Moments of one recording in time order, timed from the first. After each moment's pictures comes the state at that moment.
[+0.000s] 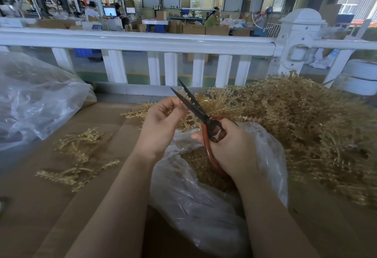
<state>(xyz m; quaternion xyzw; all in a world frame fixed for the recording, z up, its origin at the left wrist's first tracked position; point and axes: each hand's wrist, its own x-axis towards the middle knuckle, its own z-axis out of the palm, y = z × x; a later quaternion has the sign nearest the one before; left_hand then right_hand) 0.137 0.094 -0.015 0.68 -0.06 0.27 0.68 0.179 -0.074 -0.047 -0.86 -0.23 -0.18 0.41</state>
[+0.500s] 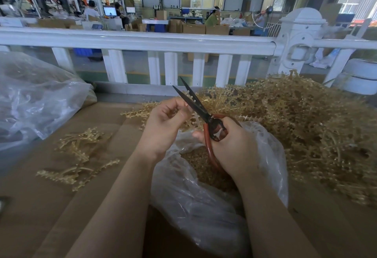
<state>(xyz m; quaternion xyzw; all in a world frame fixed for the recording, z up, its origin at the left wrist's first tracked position) 0.134 0.090 -0.014 0.70 -0.10 0.26 0.66 0.177 -0.074 -0.044 -0.86 -0.23 -0.20 0.41</state>
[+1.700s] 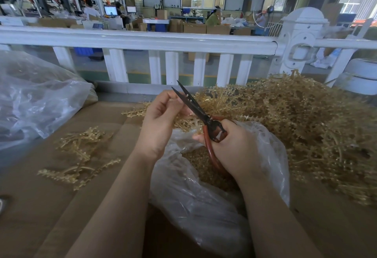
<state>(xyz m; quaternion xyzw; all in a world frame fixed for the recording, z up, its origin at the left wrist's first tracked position) 0.135 0.093 -0.012 0.65 -0.07 0.31 0.69 0.175 -0.076 -0.042 -0.84 -0.26 -0.19 0.43</state>
